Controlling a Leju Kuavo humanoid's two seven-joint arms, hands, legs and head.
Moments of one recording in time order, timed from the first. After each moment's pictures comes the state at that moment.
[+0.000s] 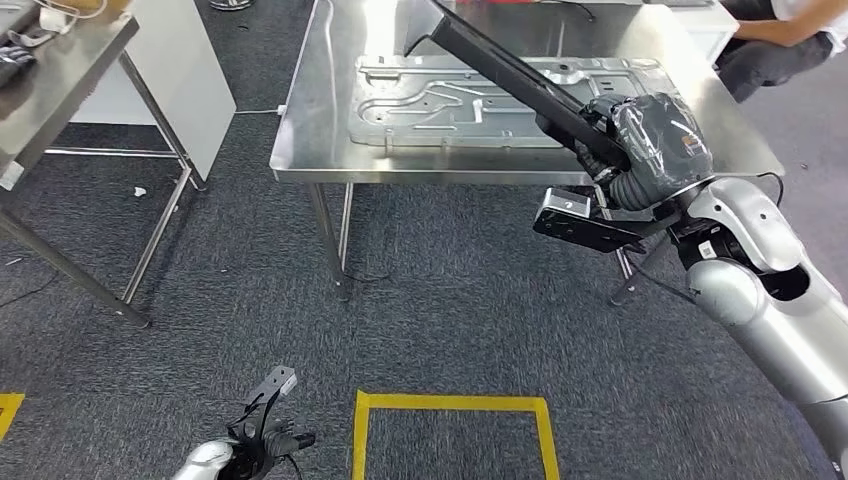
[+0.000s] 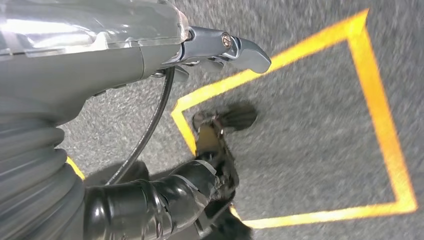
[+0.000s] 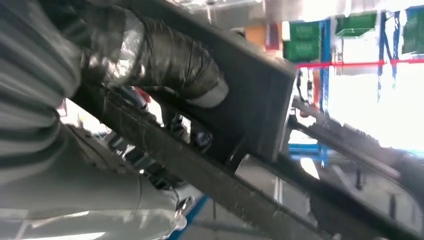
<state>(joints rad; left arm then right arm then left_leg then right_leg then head) -0.11 0.03 -0.07 -0.32 0.08 -0.18 0.04 -1.03 -0.45 0.56 -1.42 0.94 -0.14 -0.12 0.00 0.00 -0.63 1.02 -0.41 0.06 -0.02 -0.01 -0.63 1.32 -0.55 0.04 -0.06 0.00</state>
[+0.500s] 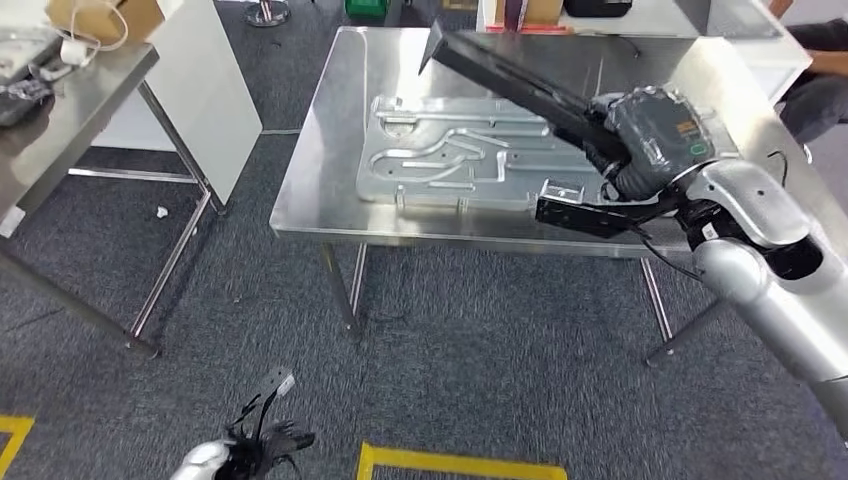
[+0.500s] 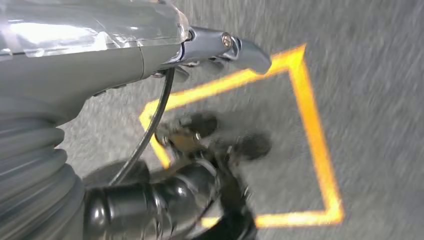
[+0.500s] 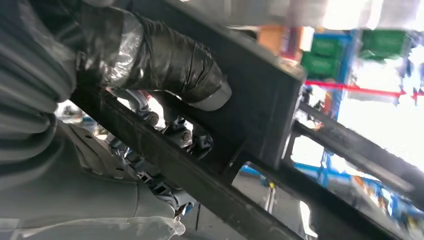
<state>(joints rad) -0.11 0.04 -0.04 -0.32 0.06 -0.19 0.04 -1.13 -0.45 0.63 -1.35 0.99 0.01 -0.09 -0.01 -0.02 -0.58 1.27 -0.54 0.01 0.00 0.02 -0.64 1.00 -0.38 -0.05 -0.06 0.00</state>
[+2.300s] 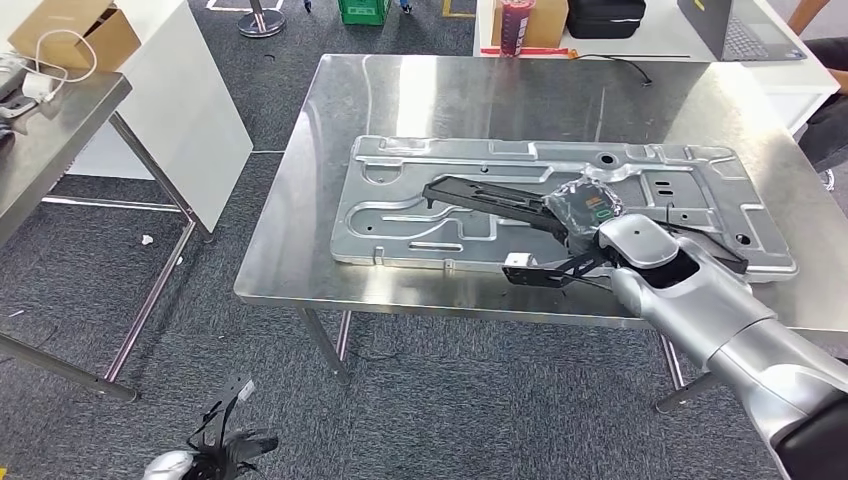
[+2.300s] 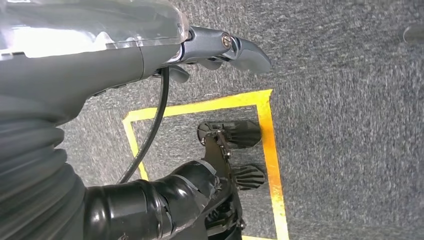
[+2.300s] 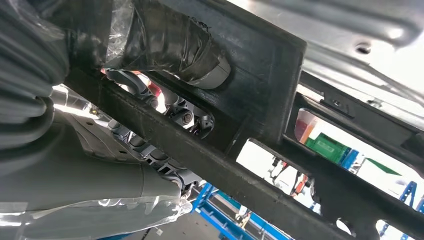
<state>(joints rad) -0.09 0.09 0.14 -0.28 0.02 -0.23 0.04 -1.16 -0.25 0.96 -0.78 1.10 -0.03 -0.12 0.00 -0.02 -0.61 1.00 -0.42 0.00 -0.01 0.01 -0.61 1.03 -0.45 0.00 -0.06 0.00</state>
